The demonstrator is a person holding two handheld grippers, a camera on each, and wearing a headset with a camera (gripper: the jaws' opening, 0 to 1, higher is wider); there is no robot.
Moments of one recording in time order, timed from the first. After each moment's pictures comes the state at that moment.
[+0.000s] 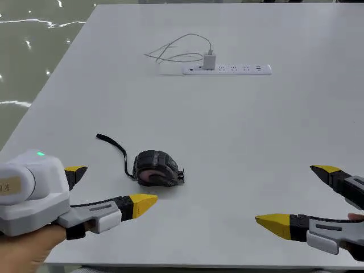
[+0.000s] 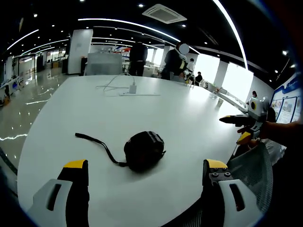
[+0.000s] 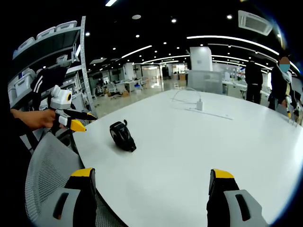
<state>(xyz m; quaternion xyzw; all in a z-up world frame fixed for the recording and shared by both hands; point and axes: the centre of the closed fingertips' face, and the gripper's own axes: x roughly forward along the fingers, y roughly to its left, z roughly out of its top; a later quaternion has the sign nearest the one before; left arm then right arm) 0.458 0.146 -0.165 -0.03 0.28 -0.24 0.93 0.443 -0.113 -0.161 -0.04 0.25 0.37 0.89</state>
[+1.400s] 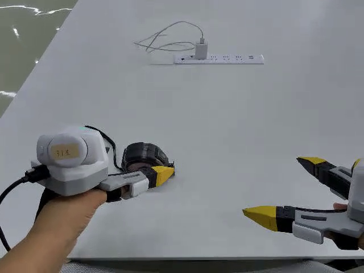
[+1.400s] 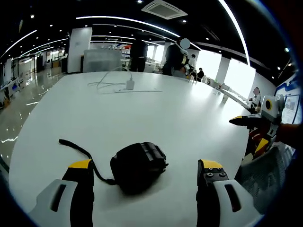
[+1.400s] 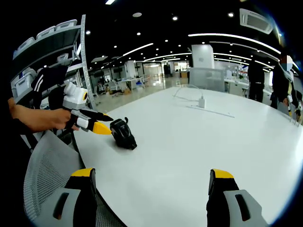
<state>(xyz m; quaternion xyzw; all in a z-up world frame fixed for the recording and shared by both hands) 0.507 0.107 -0.195 -0.01 0.29 -0.24 0.92 0.445 -0.108 -0.168 -0.04 0.26 0.38 0.89</state>
